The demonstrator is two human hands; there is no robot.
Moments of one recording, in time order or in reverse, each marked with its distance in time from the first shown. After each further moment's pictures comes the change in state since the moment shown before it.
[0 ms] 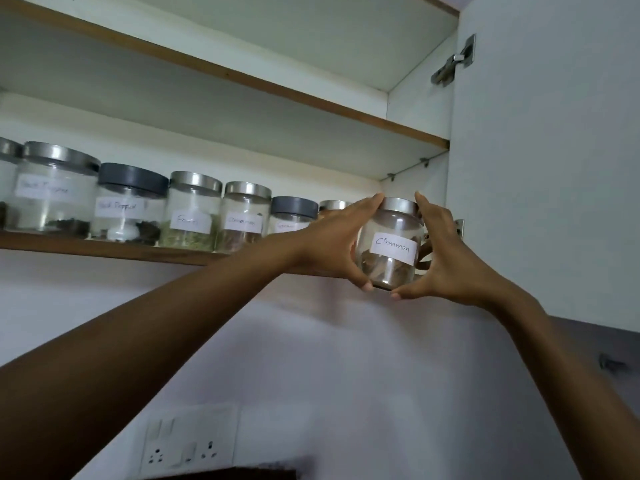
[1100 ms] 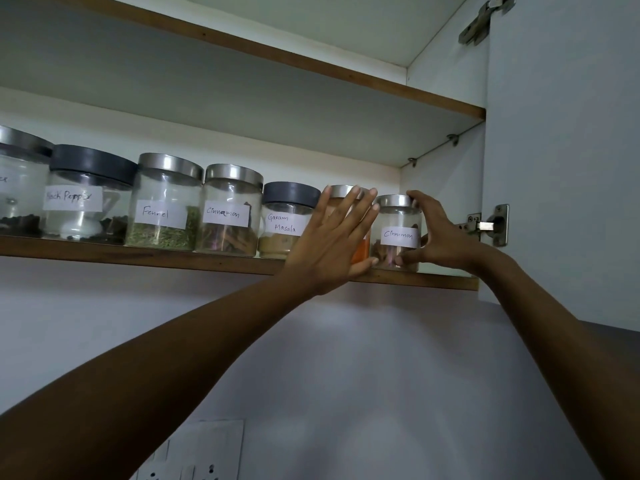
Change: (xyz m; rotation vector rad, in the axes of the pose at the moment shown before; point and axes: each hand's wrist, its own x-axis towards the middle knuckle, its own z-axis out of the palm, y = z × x) left_hand 0.047 -0.083 0.082 0.943 0.348 -0.008; right_hand 0.104 0.114 0.049 0.082 -0.032 0.014
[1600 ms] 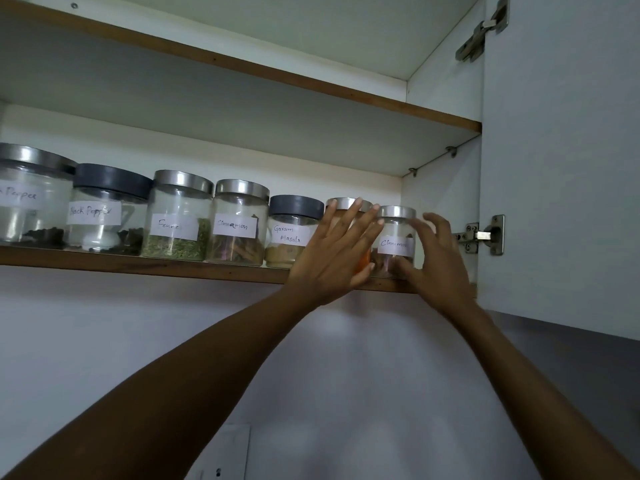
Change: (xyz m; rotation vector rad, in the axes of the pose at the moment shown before) left_hand -0.004 0.003 -0.007 -0.016 0.023 0.011; right_hand -0.037 -0.025 0.037 -0.223 0.448 0.009
